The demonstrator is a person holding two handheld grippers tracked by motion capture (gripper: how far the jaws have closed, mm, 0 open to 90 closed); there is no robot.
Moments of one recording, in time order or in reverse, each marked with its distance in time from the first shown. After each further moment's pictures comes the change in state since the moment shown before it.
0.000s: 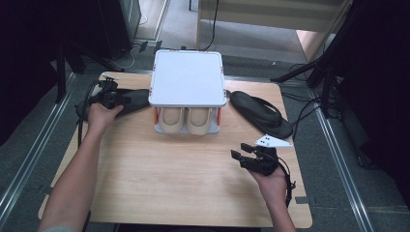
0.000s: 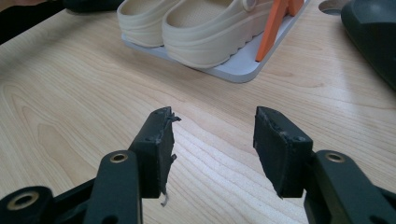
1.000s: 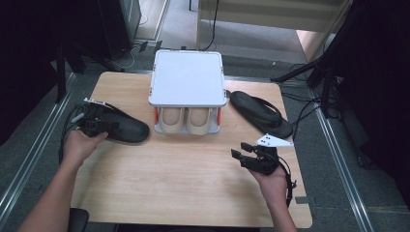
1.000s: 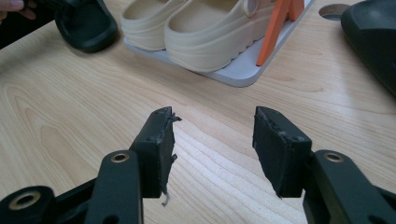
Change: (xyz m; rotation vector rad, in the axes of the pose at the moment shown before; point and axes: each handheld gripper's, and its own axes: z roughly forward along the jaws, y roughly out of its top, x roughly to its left) left arm -0.019 -0.083 -0.067 0.060 -0.031 0.053; right arm 0.000 0.002 -0.002 -0.010 0.006 -0.007
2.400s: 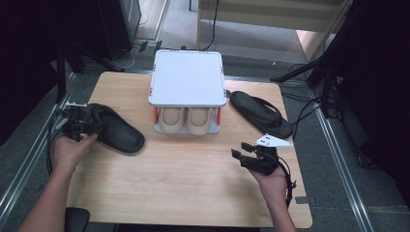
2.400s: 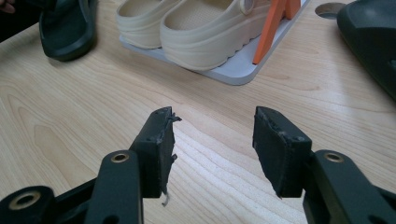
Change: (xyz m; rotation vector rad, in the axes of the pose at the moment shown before) left arm 0.027 -0.017 -0.011 -0.073 0.156 -0.177; right arm 0.000 0.000 0.001 0.007 -0.018 -0.003
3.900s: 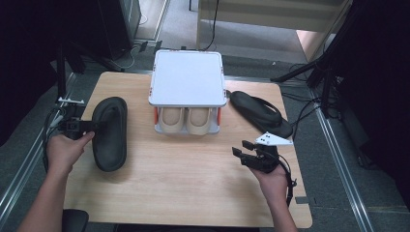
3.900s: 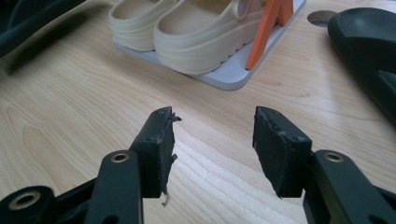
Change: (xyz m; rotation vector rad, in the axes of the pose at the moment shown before) left arm -0.016 0.004 -0.039 0.008 -0.154 0.005; right arm -0.002 0.005 0.001 -0.005 -0.021 -0.026
